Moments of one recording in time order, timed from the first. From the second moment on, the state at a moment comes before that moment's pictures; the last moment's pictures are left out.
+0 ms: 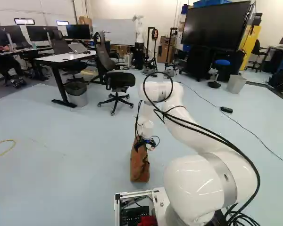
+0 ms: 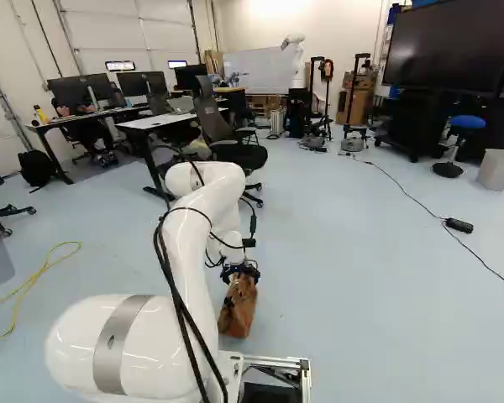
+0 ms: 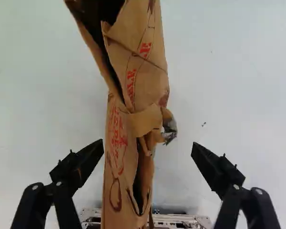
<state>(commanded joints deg) 3.5 -82.2 -81.5 0.0 6.9 0.0</state>
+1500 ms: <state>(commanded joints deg) 3.5 -87.6 -86.5 0.0 6.9 0.0</state>
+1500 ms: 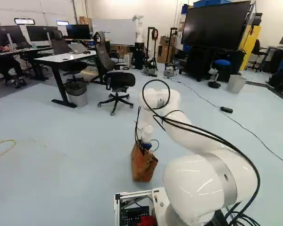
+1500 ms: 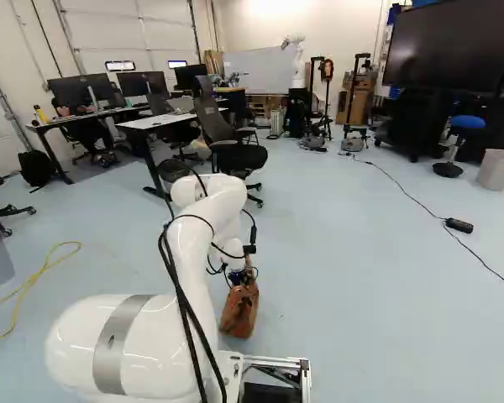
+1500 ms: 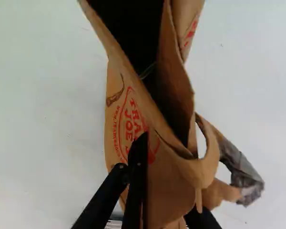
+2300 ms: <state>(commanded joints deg) 3.5 -79.1 -78.6 0.0 6.9 0.0</state>
